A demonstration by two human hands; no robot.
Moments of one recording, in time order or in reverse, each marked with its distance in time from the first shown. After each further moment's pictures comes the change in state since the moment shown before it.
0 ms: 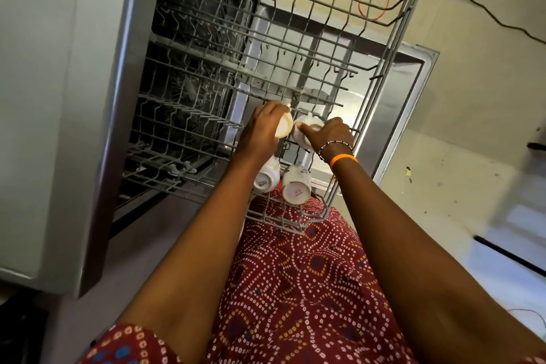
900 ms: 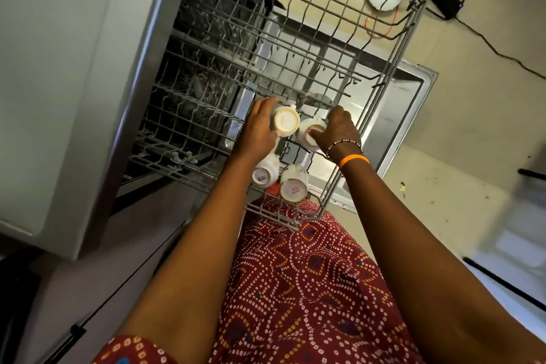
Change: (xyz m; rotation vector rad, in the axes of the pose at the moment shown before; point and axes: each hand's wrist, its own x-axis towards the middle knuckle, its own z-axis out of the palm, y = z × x) left_hand -0.014 -0.003 -0.003 -0.307 0.081 -0.170; right_hand -0.003 0.006 -0.014 -0.175 0.058 -0.278
